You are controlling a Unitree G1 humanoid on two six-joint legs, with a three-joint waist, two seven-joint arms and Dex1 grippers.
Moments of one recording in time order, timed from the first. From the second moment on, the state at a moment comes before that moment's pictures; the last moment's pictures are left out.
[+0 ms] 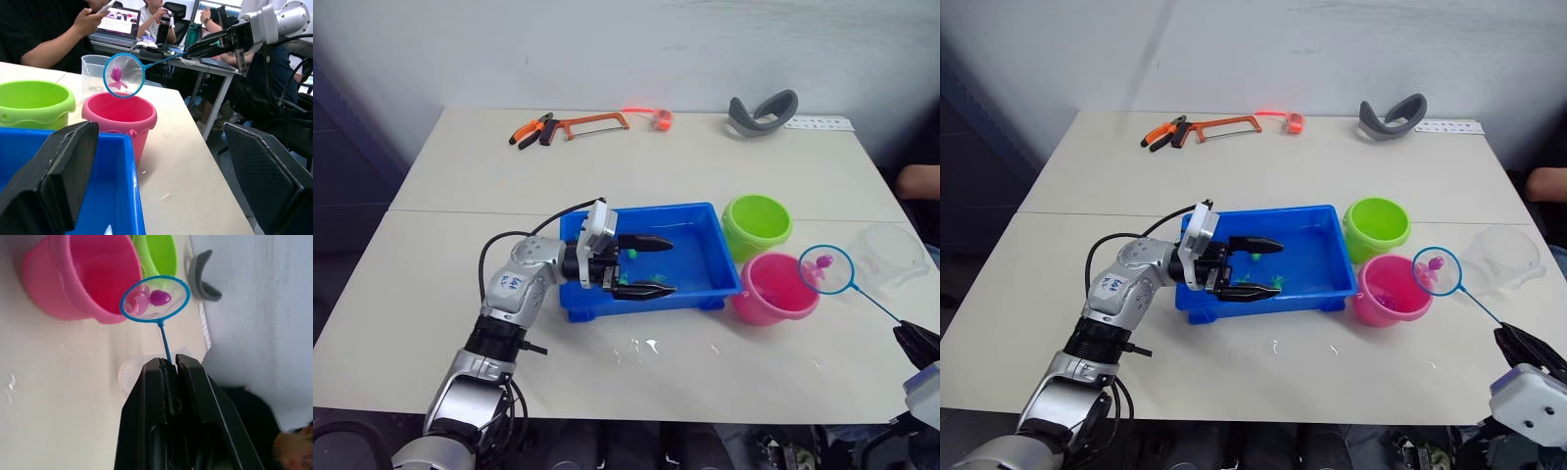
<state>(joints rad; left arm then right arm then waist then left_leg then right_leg) -0.65 0.32 -0.16 0.15 -0.46 0.33 -1.19 0.72 -0.56 -0.91 -0.57 -0.27 -0.48 0.63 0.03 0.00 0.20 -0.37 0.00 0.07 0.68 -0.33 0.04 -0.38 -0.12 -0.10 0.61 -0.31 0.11</state>
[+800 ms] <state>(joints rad) -0.67 0.33 -0.13 0.25 -0.43 0.17 -1.23 0.67 -0.72 -0.95 -0.37 -0.72 -0.90 0.19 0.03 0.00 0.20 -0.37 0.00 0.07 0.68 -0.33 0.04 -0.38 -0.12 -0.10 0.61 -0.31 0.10</state>
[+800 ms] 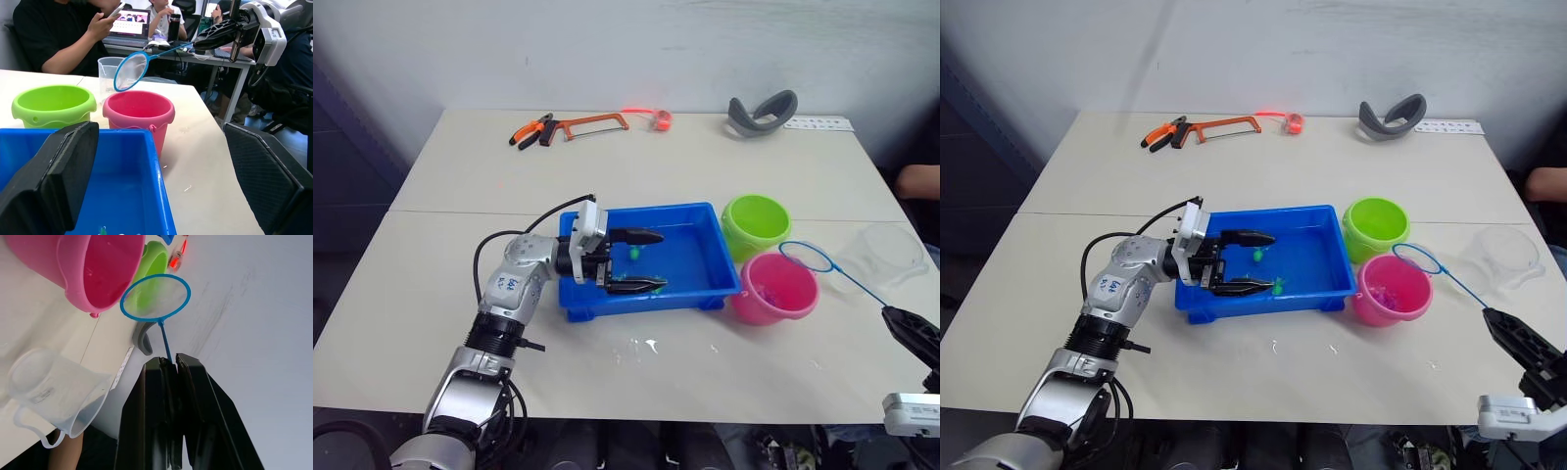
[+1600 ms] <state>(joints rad) -0.42 0.66 0.16 0.24 -0.50 0.17 -1.30 0.18 -1.20 -0.26 -0.61 0.43 0.45 0.59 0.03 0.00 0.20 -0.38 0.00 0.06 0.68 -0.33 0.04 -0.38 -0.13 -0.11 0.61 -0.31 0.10</state>
